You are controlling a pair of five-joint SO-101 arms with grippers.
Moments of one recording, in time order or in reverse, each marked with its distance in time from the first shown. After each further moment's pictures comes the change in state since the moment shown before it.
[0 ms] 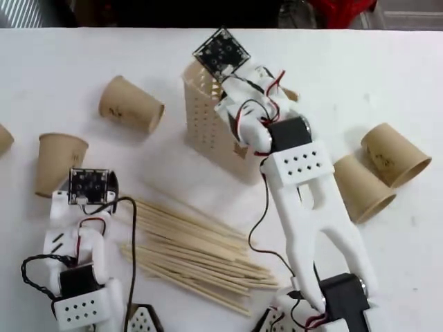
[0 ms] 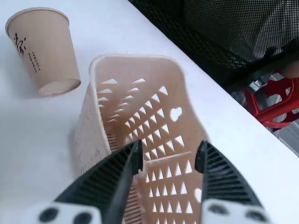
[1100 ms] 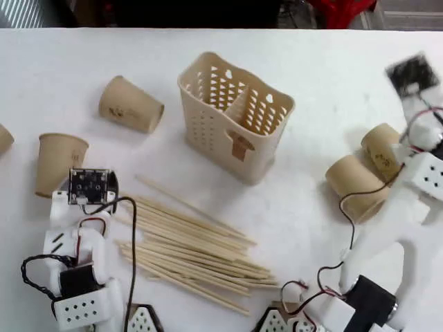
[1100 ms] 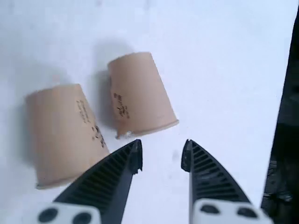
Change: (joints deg) left arm 0.0 0.0 0.0 0.0 0.0; right arm 53.5 0.0 -0.3 16.8 31.6
